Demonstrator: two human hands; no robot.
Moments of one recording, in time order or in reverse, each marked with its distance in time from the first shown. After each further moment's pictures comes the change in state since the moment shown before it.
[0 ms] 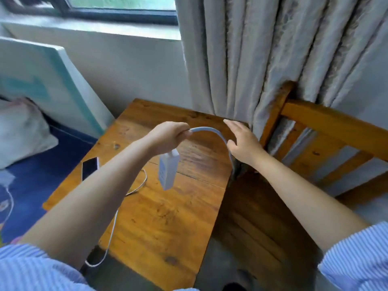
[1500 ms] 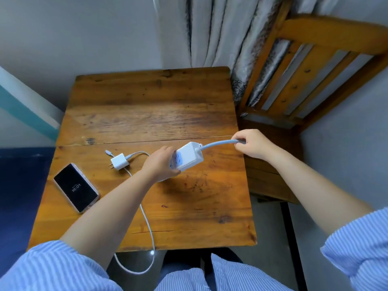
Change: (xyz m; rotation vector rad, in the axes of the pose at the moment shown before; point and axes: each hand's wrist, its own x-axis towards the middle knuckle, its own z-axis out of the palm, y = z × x) left_hand -0.050 -0.206 0.137 0.046 -0.355 0.133; right_hand -0.056 -0.053 0.155 0.063 0.009 0.533
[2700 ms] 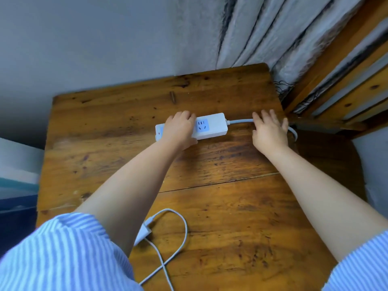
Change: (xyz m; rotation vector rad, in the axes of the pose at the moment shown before) left_hand 0.242 -0.085 -0.055 0.280 0.073 0.187; right_hand 0.233 0.014 0.071 -0.464 0.289 0.374
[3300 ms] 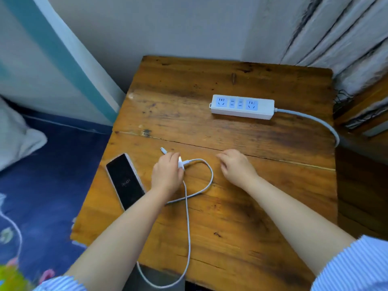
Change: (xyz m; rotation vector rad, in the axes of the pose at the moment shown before) left_hand -0.252 0.000 0.065 -0.306 0.164 -0.624; right_hand -0.155 -0.093 0.033 0.199 -0.280 -0.749
